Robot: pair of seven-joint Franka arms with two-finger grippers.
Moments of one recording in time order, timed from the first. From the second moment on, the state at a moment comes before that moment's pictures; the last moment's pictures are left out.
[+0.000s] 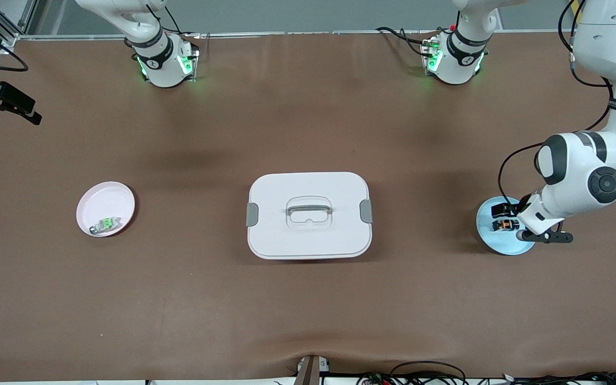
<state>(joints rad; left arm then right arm) 0.18 0.45 -0.10 -1.97 0.08 2.34 0.10 -0.03 -0.20 -0.08 -1.79 0.02 1.60 -0.03</state>
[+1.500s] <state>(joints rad) 0.21 0.54 -0.10 -1.96 0.09 2.43 0.10 -0.03 -0.20 -0.08 -1.79 0.02 1.59 -0.03</state>
